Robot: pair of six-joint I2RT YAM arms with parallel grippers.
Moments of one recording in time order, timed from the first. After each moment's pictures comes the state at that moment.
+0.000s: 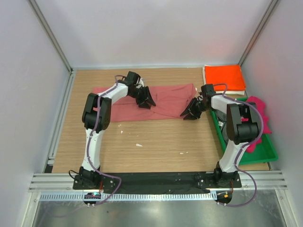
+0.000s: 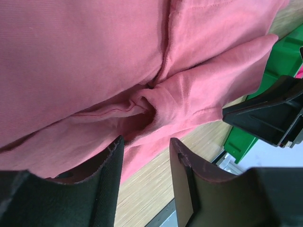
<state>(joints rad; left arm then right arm) -0.36 2.28 1.75 -0.54 0.62 -0.63 0.10 1.86 1.11 -0.45 -0.51 0.71</state>
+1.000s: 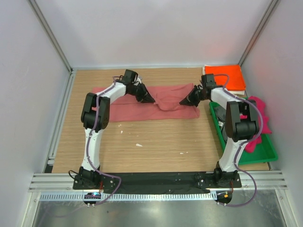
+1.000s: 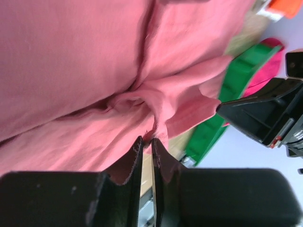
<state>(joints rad) -0.34 2.28 1.75 -0.48 0.68 -0.82 0.10 1.88 1.23 -0.39 -0.52 0.84</state>
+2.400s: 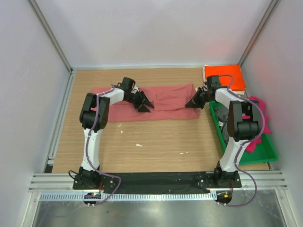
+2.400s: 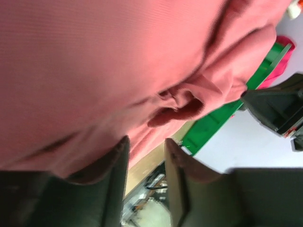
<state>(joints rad) -0.32 2.28 1.58 -0.39 0.75 -0.89 0.04 1.90 1.27 -0.45 -0.51 0.68</state>
